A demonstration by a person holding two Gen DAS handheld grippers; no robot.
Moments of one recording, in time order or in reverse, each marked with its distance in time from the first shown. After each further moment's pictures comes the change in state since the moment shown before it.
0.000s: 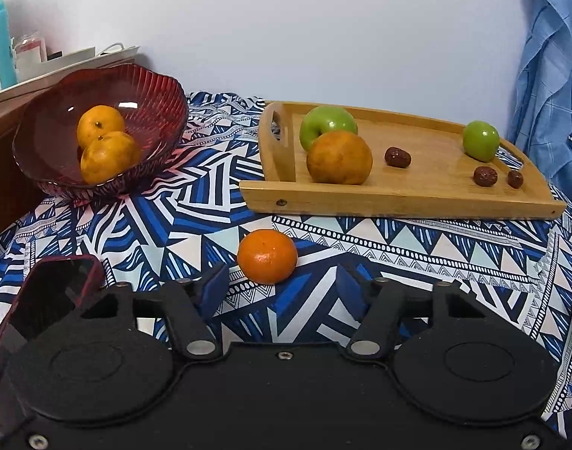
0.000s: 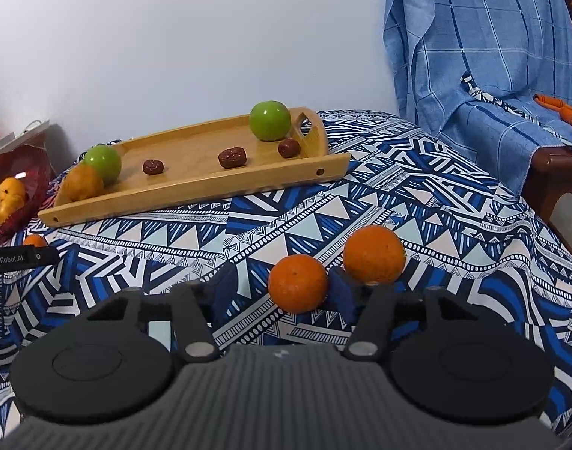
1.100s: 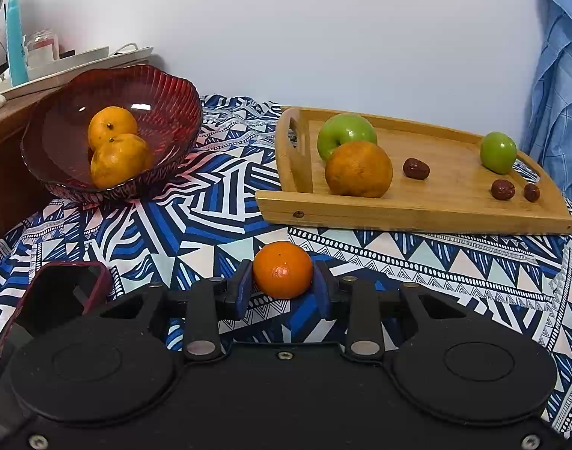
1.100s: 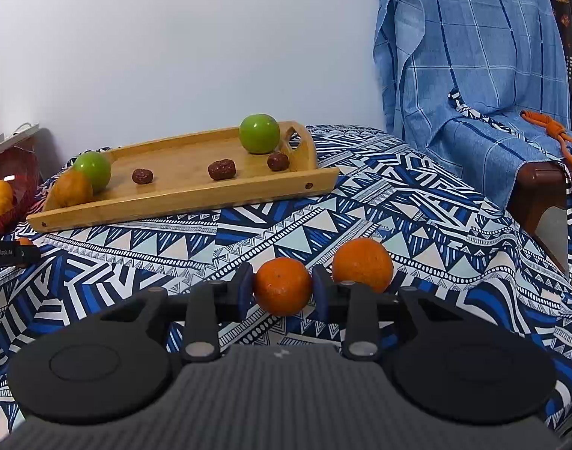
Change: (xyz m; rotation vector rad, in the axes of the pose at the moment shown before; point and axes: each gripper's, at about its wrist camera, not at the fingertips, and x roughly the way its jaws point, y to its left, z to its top) left arm 0.007 0.006 0.004 -0.028 -0.020 0.038; right arm -0.003 0.003 -0.001 -0.014 -0.048 -0.052
